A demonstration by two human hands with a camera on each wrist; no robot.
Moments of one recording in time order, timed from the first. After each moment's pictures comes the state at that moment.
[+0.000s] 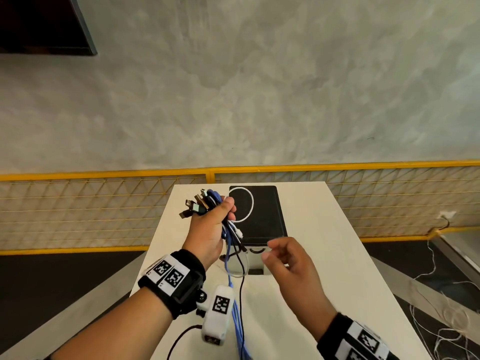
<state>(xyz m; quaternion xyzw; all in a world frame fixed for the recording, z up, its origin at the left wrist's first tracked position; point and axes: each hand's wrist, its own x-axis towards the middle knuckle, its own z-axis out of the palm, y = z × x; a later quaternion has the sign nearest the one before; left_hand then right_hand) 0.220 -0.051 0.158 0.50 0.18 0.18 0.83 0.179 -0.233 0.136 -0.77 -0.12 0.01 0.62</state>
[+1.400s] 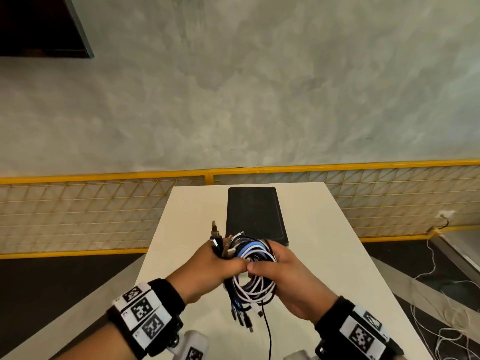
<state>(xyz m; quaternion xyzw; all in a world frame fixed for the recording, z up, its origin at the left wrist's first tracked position) 0.160 -0.050 0.156 0.75 -0.01 -0.05 0.66 0.191 -0.224 0.150 -0.57 -0.16 0.29 0.76</state>
